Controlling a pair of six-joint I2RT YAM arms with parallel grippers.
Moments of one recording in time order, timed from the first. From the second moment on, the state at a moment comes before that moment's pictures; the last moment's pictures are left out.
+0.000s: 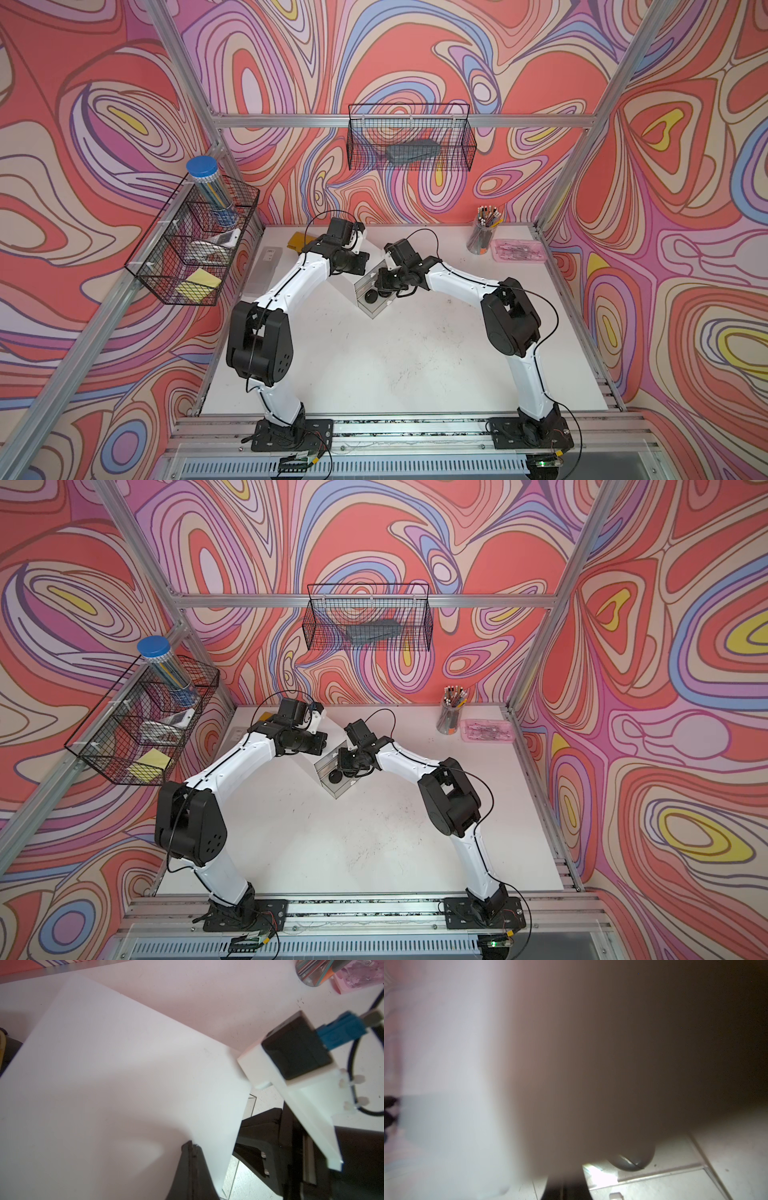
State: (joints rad) left arm -0.29 1.76 1.47 -0.65 0.18 -0.04; right arm 0.67 2.18 1.70 -0.38 -0.28 0.56
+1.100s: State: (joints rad) left arm -0.30 1.76 1.47 -0.65 0.18 -0.04; right arm 0.75 1.80 1.14 -0.01 -0.16 0.72
